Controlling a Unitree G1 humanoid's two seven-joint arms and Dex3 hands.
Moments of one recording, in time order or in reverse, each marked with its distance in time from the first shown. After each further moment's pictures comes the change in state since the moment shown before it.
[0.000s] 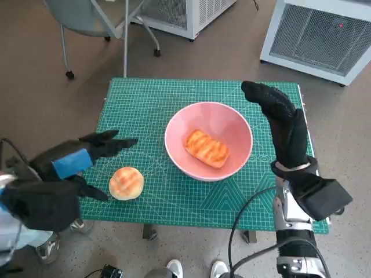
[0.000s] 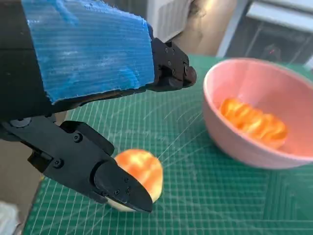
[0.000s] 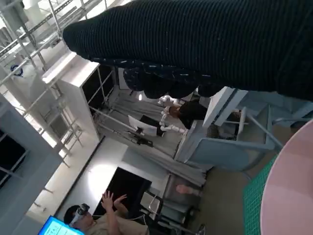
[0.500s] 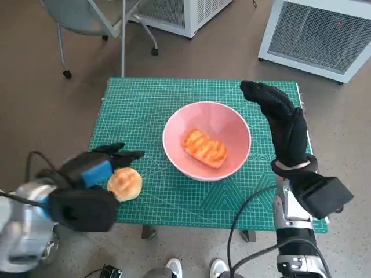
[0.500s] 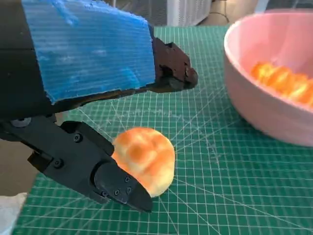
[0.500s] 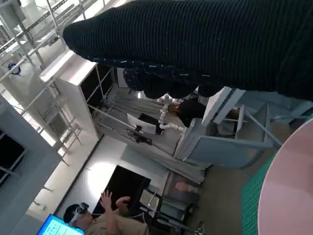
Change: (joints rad) left arm 0.023 -0.086 -0.185 0.057 0.251 0.035 0.140; right arm -0.002 -0.005 -0.001 0.004 0.022 0.008 0.020
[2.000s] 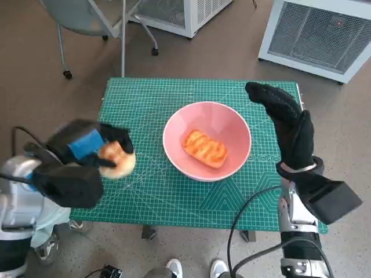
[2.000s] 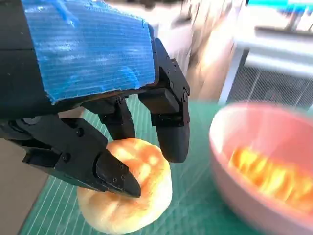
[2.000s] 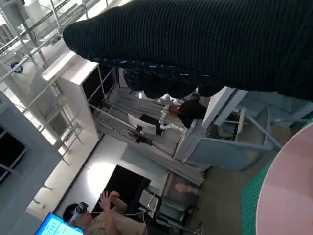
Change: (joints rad) left arm -0.214 -0.003 0.143 0.214 -0.136 -0.290 0.094; right arm 0.035 -0.019 -0.003 -0.065 0.005 0.017 0.002
